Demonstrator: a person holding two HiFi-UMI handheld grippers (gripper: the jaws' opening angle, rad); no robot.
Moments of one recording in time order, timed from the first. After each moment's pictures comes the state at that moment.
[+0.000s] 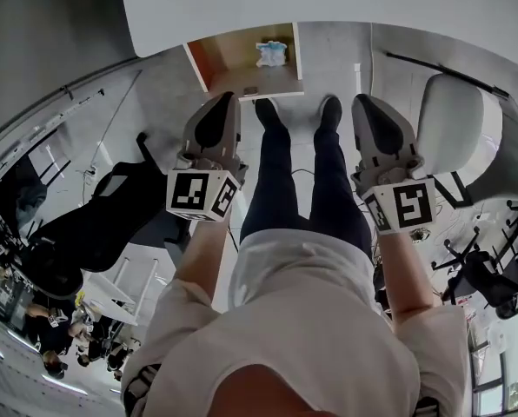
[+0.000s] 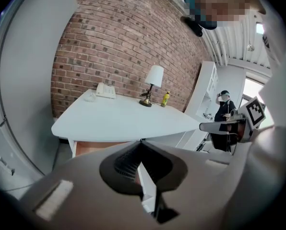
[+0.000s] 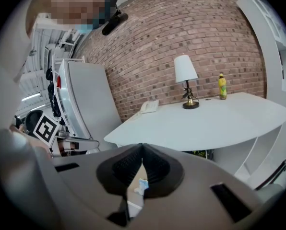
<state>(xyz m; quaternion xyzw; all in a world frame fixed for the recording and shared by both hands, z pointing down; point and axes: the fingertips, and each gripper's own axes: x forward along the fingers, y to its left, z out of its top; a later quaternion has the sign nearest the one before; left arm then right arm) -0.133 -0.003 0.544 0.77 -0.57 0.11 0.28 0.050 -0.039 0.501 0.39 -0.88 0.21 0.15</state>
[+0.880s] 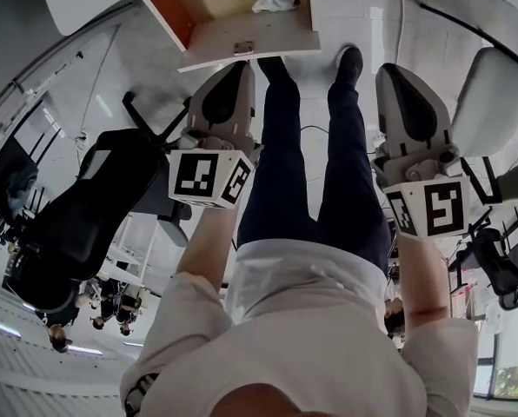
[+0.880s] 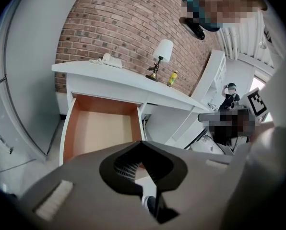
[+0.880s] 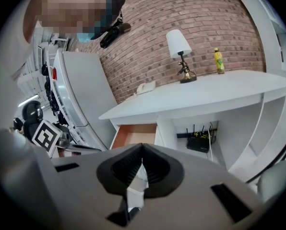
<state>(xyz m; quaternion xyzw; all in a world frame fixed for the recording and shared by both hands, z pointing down) -0.113 0.038 0.690 0.73 -0.56 0.16 0.35 0.050 -0.016 0.628 0.37 -0.87 0.26 0.18</state>
